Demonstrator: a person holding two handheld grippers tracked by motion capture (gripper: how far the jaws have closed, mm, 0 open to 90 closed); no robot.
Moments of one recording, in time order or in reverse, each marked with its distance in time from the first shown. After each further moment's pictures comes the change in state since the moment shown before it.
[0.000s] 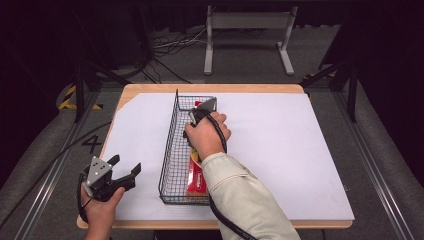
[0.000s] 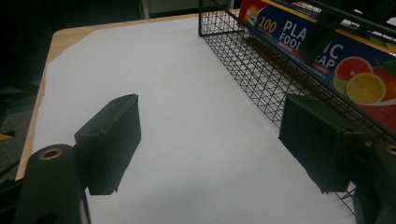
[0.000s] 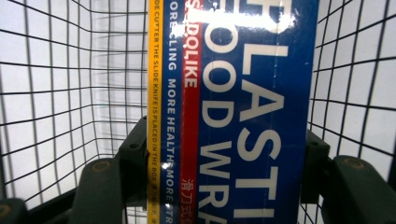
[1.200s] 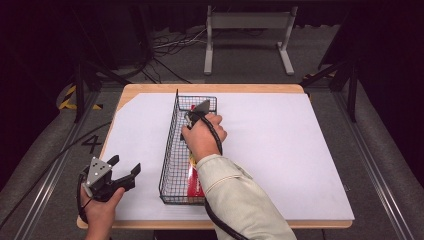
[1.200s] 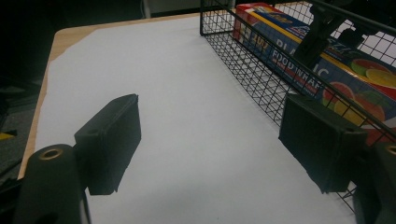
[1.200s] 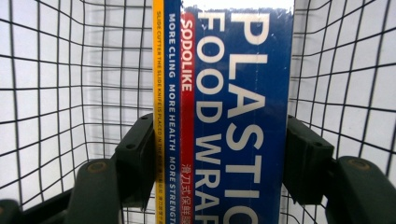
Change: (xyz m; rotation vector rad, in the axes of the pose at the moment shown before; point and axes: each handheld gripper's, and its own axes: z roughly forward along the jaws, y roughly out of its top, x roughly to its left) left arm 0.000 -0.001 -0.001 0.001 0.007 -0.002; right arm 0.010 -0.003 0.007 -0.019 -0.052 -0.035
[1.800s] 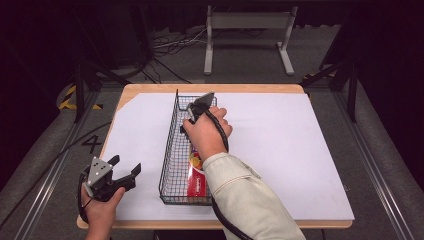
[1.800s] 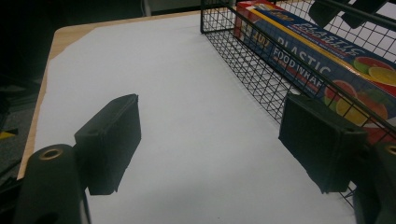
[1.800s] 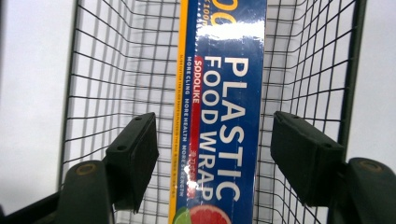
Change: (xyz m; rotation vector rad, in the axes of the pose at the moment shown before) left arm 0.000 -0.001 0.001 0.009 0.001 0.002; right arm -0.008 -0.002 -0.040 -0.109 0.071 -0.029
